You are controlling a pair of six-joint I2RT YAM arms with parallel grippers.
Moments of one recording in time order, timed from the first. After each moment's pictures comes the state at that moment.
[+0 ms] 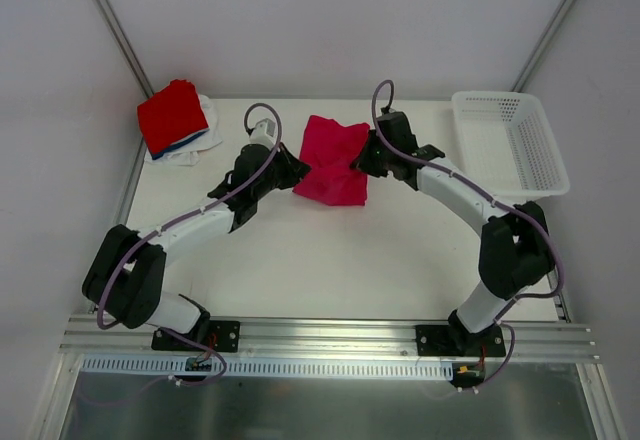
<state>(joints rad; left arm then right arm) -0.53 1.41 0.81 0.27 0.02 -0.74 0.52 1.64 1.26 -0.34 -0.01 0.72</state>
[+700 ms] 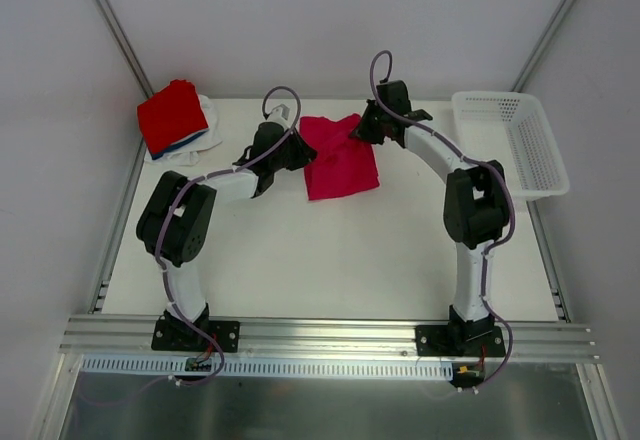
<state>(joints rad) -0.44 1.86 1.10 0.36 0.16 -0.72 0.38 2.08 1.73 -0.39 -0.15 0.67</state>
